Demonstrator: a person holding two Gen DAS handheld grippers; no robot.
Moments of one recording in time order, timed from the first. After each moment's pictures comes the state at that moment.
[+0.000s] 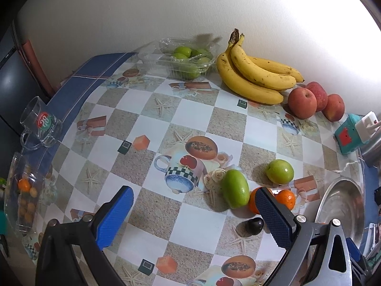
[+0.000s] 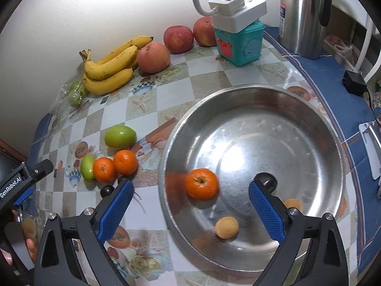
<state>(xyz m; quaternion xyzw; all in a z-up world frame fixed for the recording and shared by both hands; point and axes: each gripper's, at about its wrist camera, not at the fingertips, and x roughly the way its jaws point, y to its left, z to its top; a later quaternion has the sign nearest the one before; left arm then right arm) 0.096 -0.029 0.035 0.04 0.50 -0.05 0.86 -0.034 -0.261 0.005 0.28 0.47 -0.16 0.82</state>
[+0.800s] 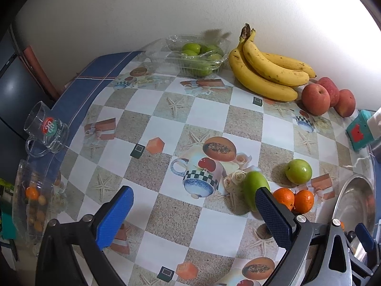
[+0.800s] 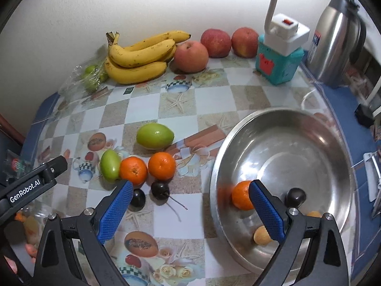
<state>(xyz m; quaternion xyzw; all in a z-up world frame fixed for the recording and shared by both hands) 0.109 -0.016 0.029 0.07 0.51 -0.04 0.86 0.009 -0.209 0.023 0.21 0.48 -0.15 0.84</state>
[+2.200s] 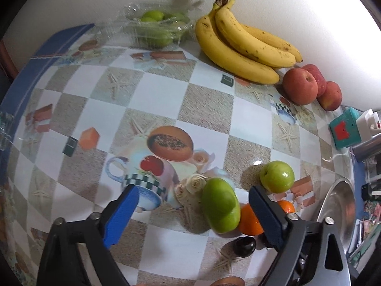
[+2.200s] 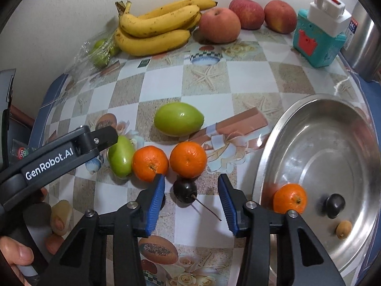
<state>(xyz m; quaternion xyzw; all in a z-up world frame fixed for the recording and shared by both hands) 0.146 -0.050 -0.025 0.00 0.58 -0.13 0.80 0.047 -0.199 -0.015 0.24 0.54 -0.08 0.80</state>
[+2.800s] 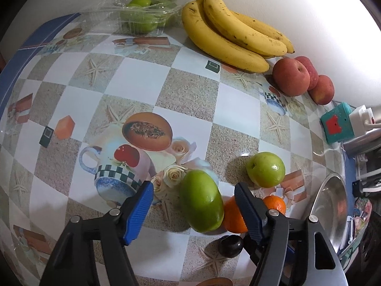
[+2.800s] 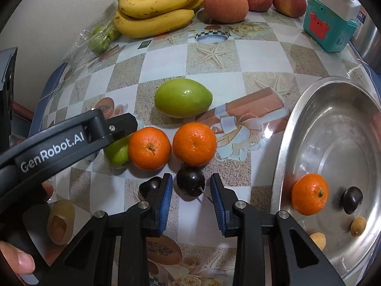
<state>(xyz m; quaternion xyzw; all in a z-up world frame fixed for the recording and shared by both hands) 0.143 -0.061 -0.039 -0.02 0.59 -0.16 0.79 0.051 -0.190 -0.037 0.25 0.56 -0.06 0.79</state>
